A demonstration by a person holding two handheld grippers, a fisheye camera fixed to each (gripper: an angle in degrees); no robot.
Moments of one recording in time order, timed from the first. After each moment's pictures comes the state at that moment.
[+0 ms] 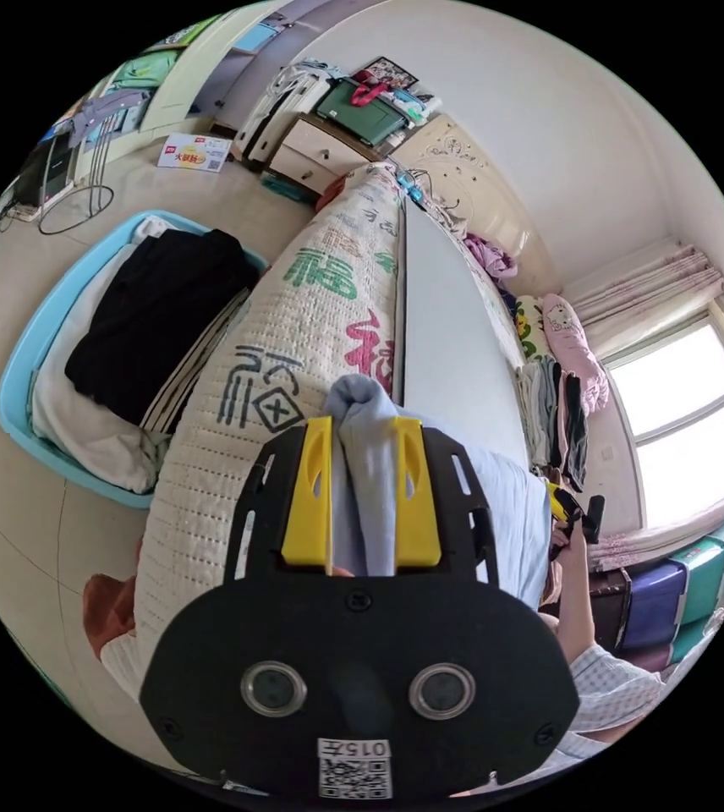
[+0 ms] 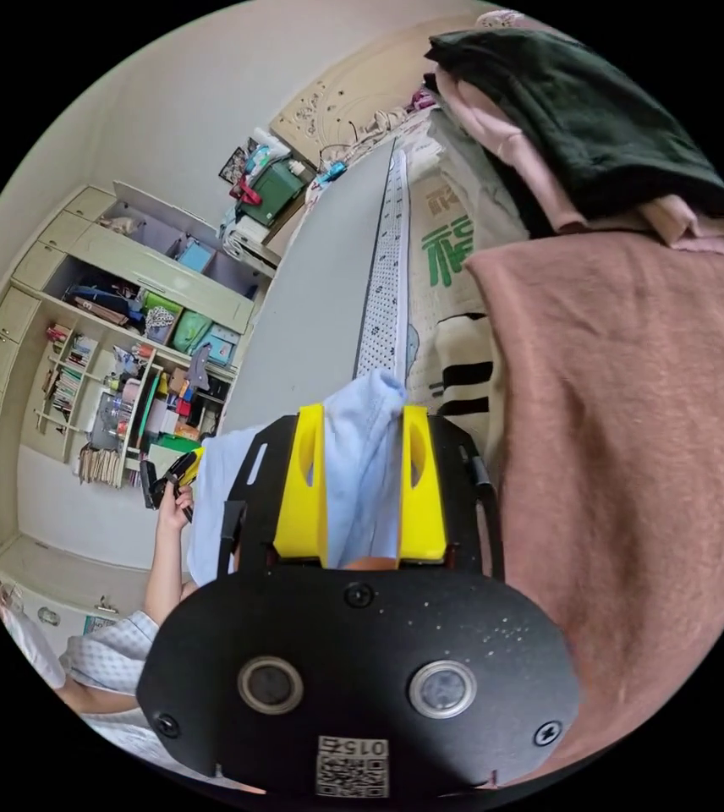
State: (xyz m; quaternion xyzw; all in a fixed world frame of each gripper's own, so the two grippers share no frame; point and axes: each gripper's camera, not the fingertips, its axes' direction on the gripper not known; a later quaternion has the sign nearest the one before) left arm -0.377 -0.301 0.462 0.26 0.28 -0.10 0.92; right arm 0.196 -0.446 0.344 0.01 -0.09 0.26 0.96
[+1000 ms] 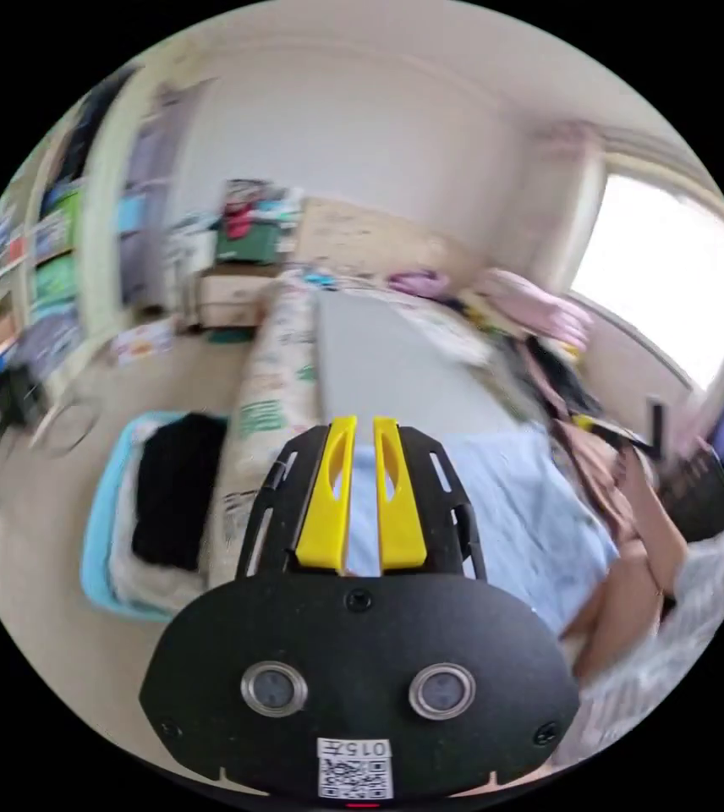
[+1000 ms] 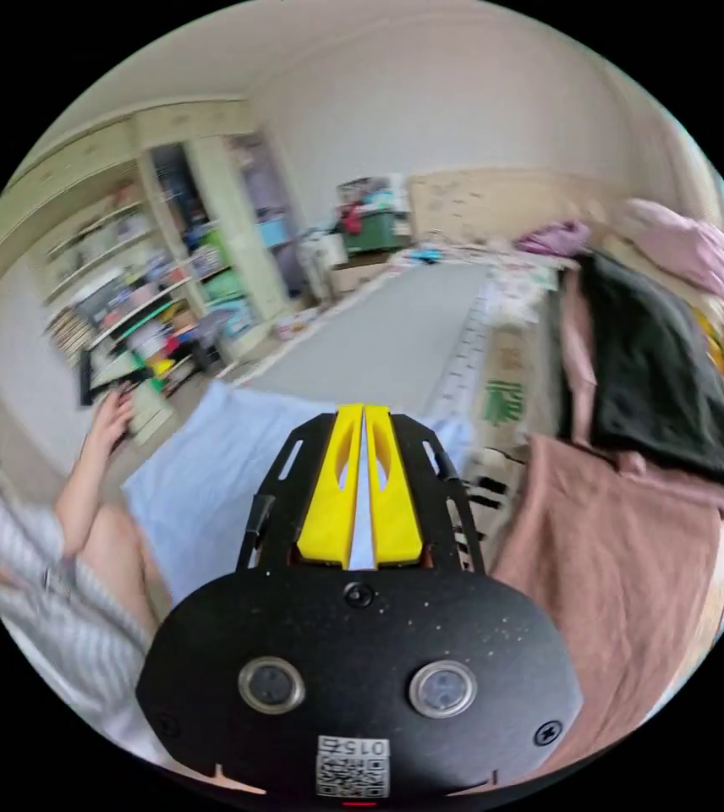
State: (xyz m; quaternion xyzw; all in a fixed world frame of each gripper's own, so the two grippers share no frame) left arm -0.184 -0.208 0.325 0.42 0.21 0.22 0.85; right arm 0.012 -0.315 0.344 0.09 -0.06 -0.11 0.99
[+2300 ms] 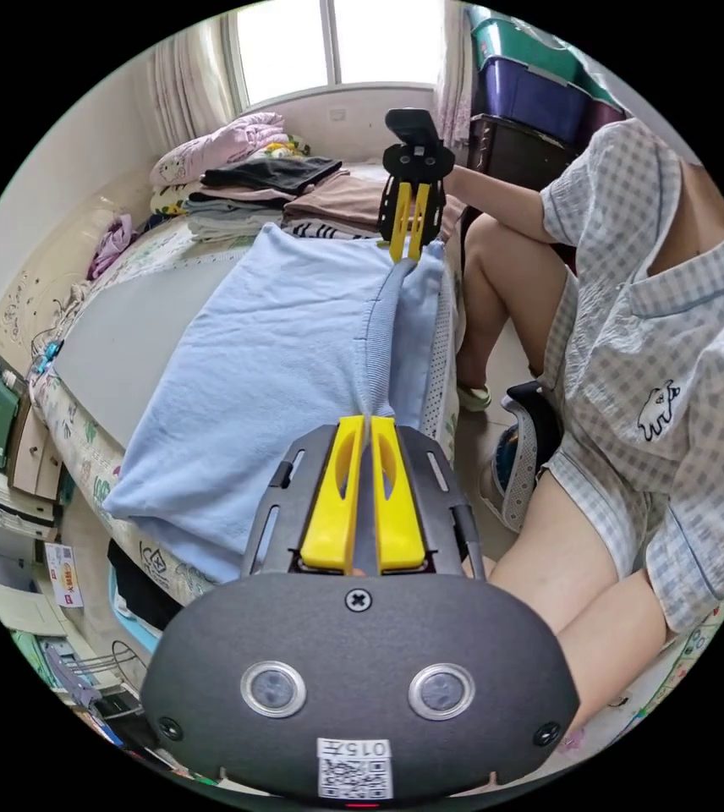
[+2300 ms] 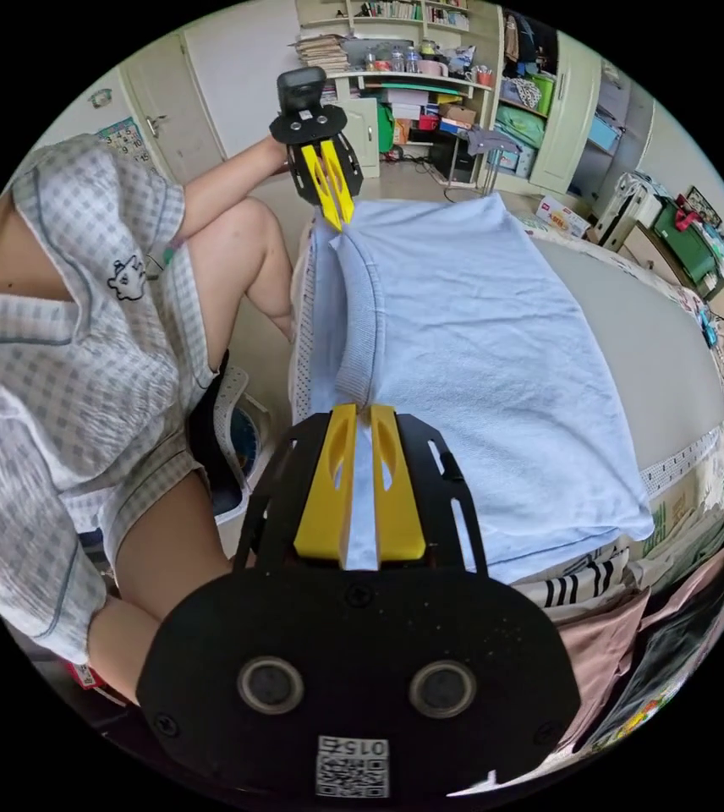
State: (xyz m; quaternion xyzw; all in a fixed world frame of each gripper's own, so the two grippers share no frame) left arm -0.018 -0.109 0.377 0.21 0.08 0.60 0.77; right arm -0.114 -0.087 0.505 -0.19 -0.12 -0.43 0.87
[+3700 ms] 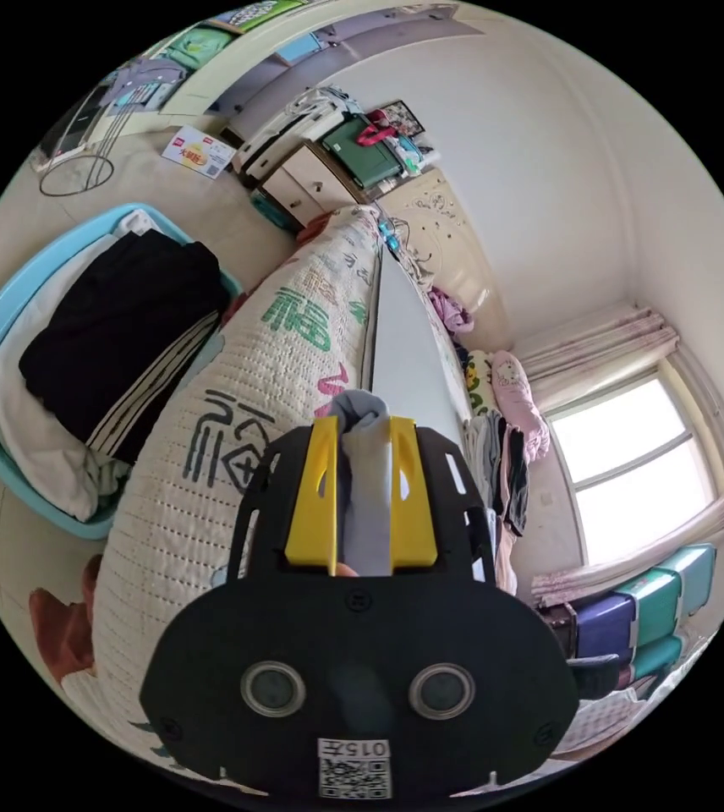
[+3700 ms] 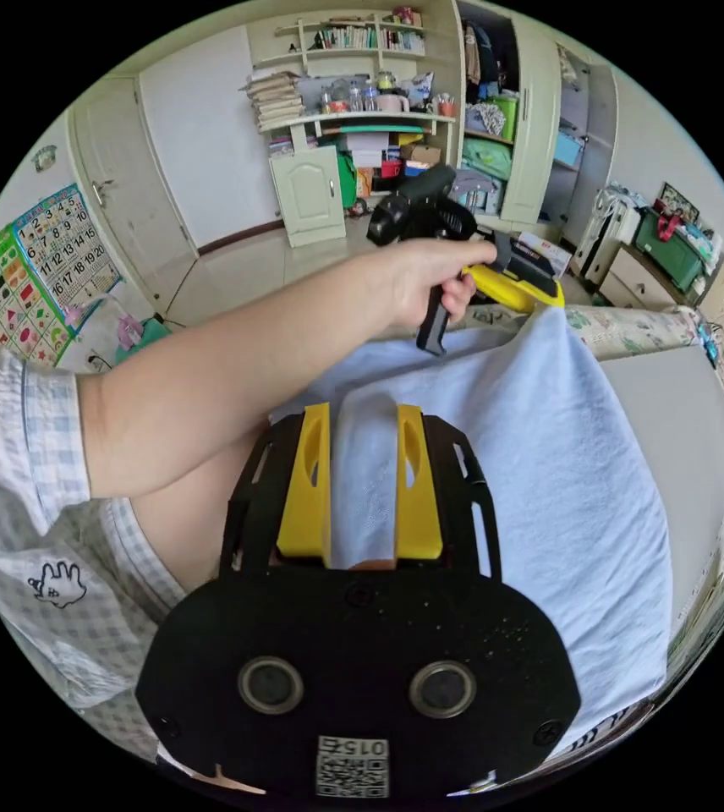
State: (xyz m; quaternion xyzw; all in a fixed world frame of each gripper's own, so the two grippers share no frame) left arm -0.416 -0.293 0.480 0.30 0.38 -0.13 0.86; right arm -0.293 -0.142 0.721 -0.12 -0.11 -0.37 0.92
